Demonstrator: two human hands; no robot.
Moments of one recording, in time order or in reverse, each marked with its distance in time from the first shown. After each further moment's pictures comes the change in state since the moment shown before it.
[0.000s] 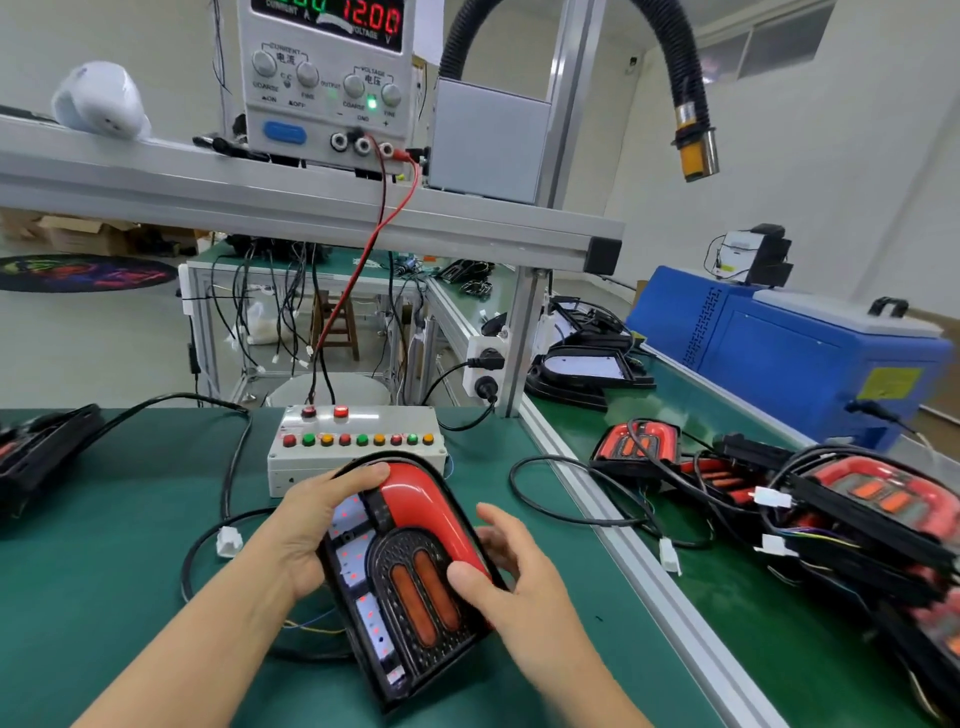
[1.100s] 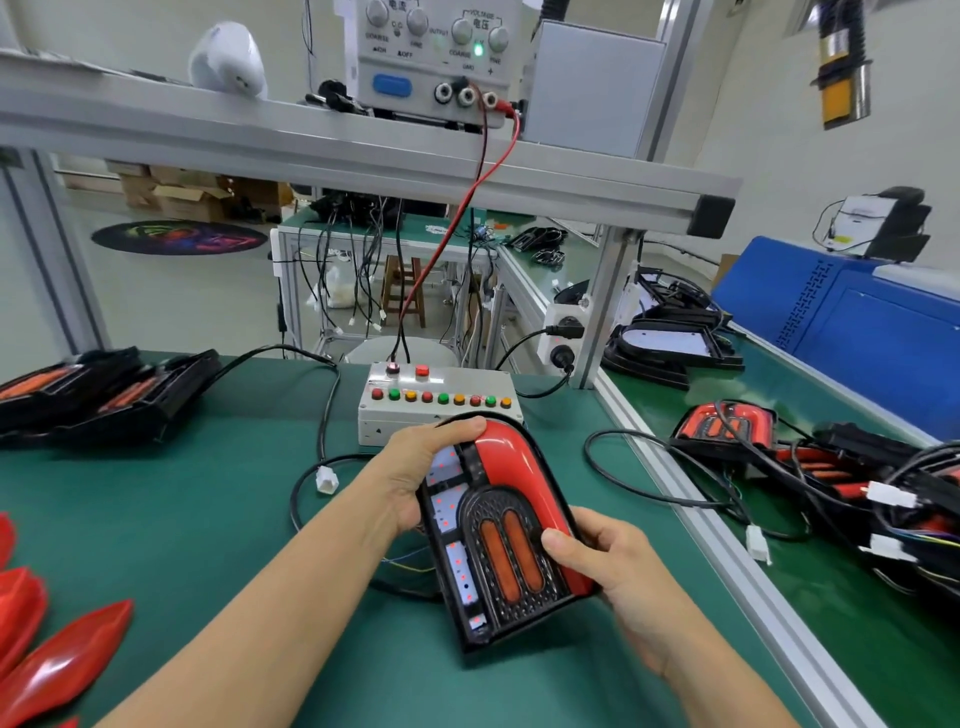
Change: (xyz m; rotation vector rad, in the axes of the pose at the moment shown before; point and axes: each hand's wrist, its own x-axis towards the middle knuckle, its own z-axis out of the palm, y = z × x) left_hand 0.001 0.001 0.006 -0.007 -0.069 -0.055; right_hand 0.006 0.006 -0.008 0.380 -0.197 0.111
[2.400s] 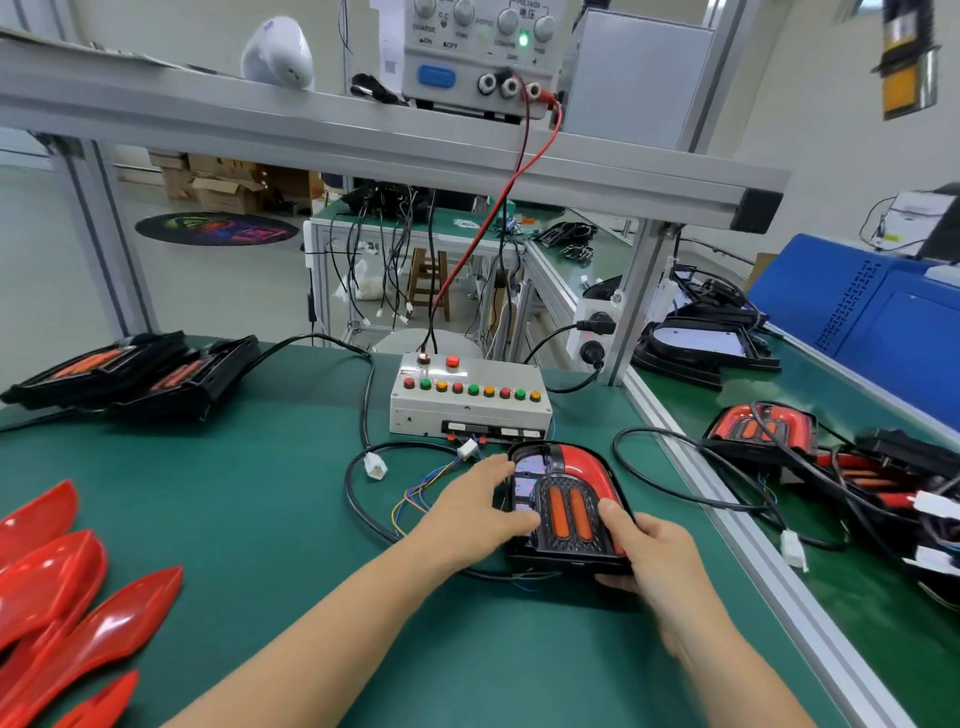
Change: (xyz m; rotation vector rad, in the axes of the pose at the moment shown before) left_hand -0.016 -0.046 -0.002 0.989 0.008 0.282; right_hand 0.017 0.015 -0.006 -0.120 0.434 0.145
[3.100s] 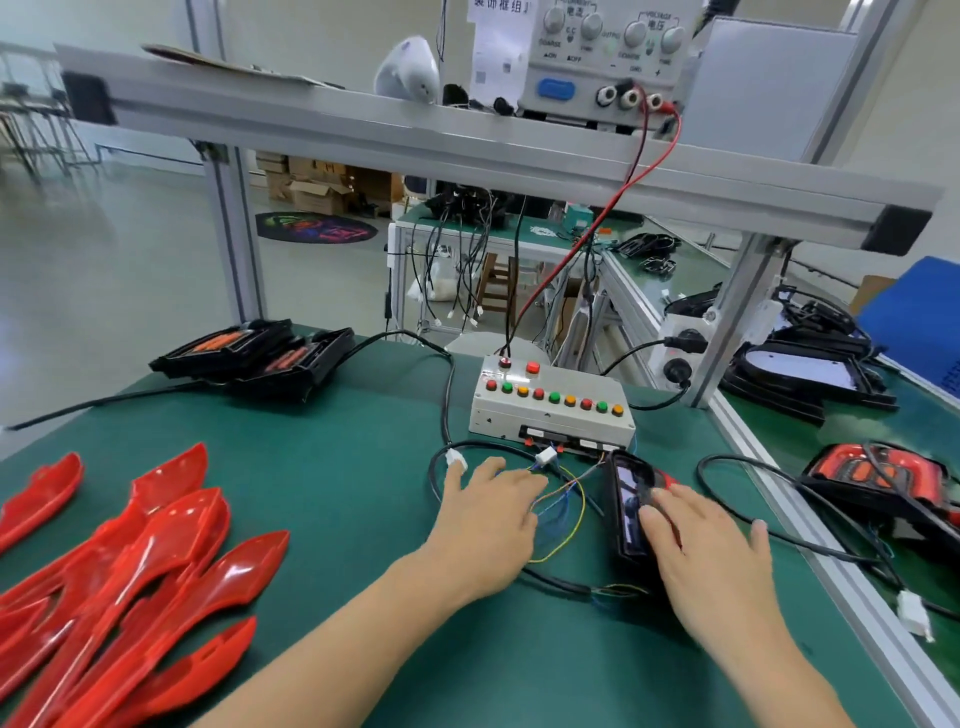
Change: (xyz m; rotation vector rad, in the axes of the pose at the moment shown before) left_hand -0.038 -0.011 -0.034 0.684 0.135 0.027; right_hand -0.015 -0.028 0.030 -1.169 0.072 -0.429
